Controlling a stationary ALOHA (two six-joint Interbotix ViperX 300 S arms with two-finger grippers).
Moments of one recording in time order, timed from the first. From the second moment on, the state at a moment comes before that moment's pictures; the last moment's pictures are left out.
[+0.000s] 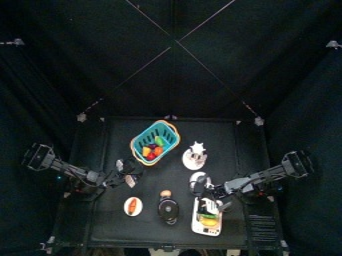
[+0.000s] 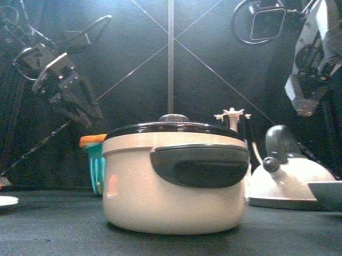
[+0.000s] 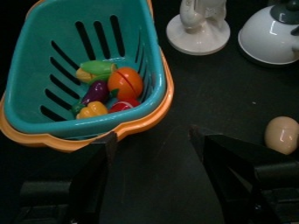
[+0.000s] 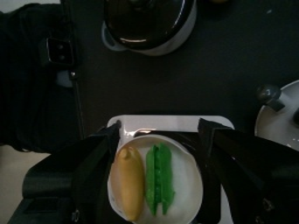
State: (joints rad) left arm -0.29 -0.44 1.03 1.38 0.81 -1.84; right arm 0.25 -0.37 0.82 0.19 0.39 0.38
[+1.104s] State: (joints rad) left arm -0.29 -0.54 1.09 1.33 0.81 -1.84; right arm 0.21 -0.28 0.80 0.15 0.18 0.37
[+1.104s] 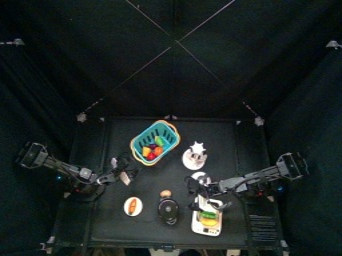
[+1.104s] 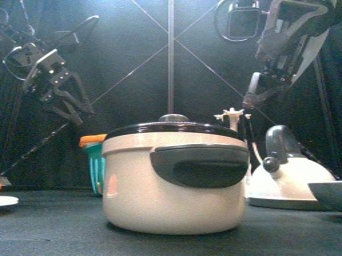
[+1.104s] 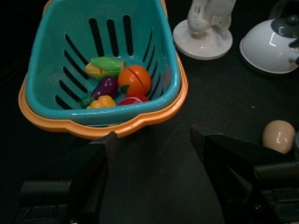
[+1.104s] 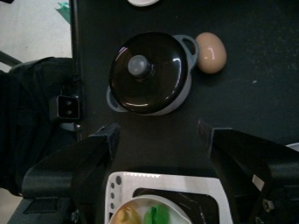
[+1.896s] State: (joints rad) left arm -0.28 -0.54 1.10 1.32 0.81 -1.84; right arm 0.21 -0.20 0.77 0.15 0.15 0.36
